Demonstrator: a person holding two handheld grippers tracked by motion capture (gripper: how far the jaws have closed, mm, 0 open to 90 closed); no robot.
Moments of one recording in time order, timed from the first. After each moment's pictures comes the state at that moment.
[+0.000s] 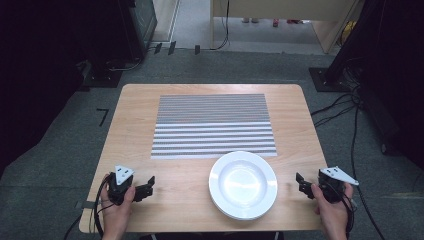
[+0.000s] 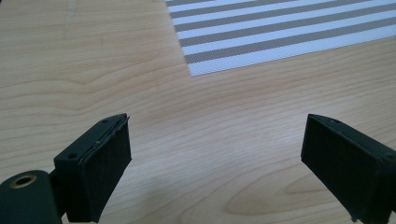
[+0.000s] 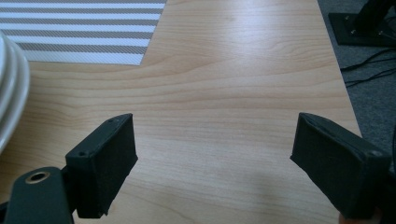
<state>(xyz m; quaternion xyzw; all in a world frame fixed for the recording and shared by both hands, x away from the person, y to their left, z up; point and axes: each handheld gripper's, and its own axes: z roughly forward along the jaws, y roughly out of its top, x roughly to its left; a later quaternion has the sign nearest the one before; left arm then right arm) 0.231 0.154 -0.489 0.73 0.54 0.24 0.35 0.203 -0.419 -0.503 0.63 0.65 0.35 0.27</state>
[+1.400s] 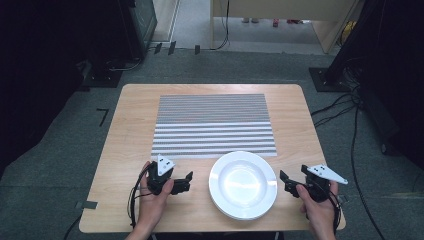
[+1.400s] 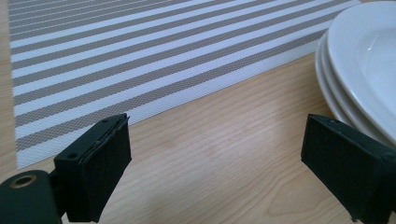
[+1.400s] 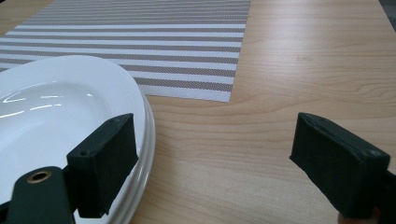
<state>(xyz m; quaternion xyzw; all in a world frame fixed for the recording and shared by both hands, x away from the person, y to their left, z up) 0.248 0.055 -0.474 0.77 0.46 0.19 0.39 0.202 -0.372 -0.477 0.59 0.65 0.42 0.24</state>
